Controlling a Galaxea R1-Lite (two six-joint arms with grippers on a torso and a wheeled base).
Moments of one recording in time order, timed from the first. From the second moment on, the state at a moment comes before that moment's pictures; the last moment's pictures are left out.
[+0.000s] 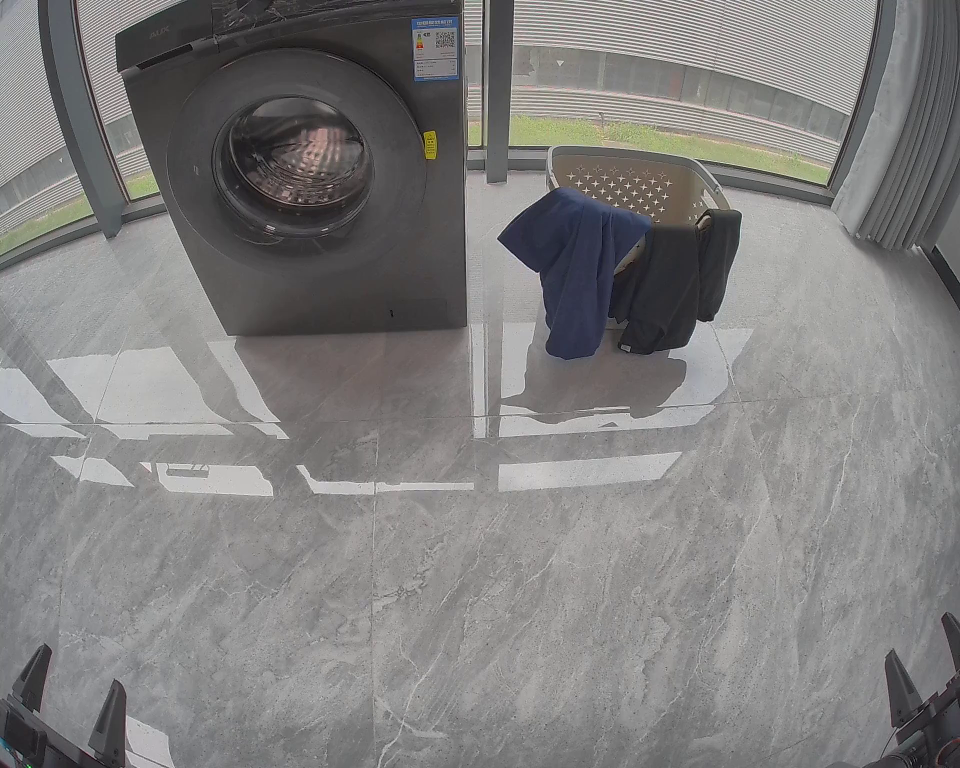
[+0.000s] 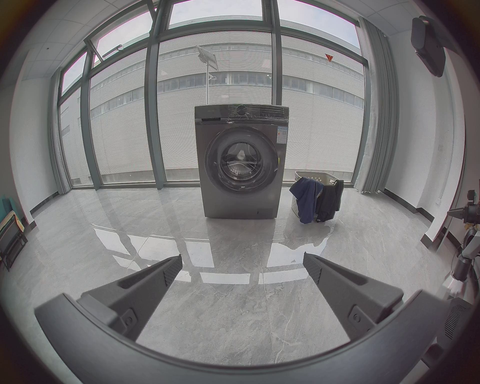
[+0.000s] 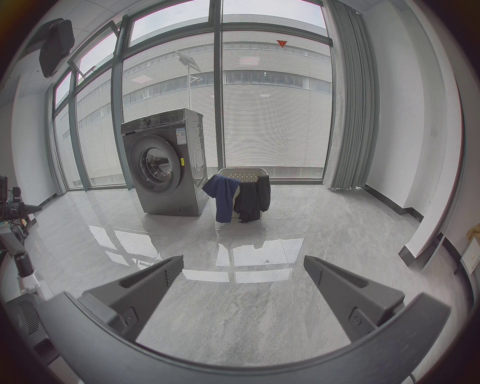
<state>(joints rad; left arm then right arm) 0.00 0.02 -0.02 0.00 0.01 -0.02 0.00 0.02 -0.02 0.00 0.01 -0.01</state>
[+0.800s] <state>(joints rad) 0.00 0.02 -0.02 0.00 0.01 -0.02 0.00 0.02 -0.02 0.00 0.01 -0.01</state>
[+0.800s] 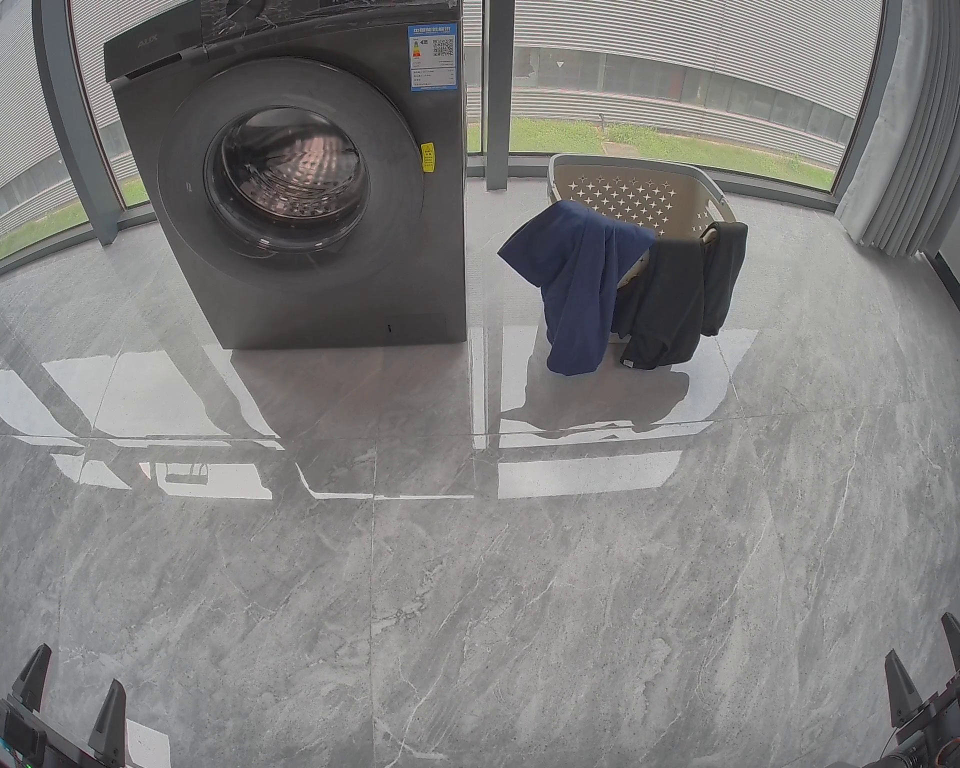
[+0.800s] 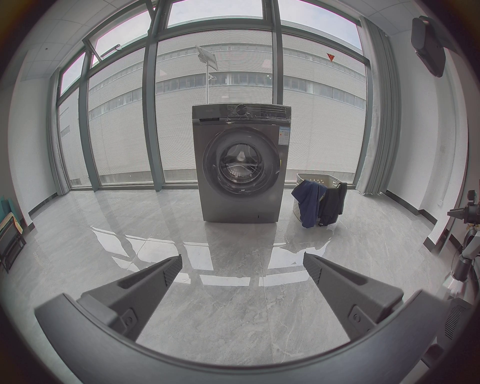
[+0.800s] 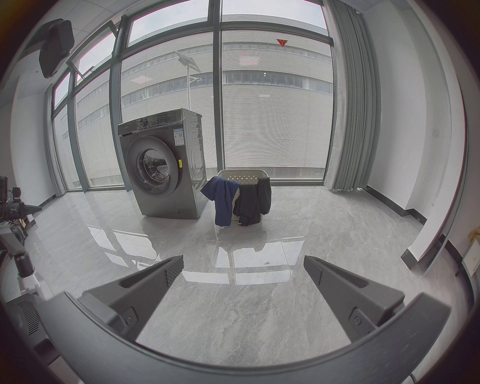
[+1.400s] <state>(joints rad) 0.00 0.02 -0.02 0.00 0.01 -0.02 0.00 0.02 -0.02 0.00 0.01 0.00</state>
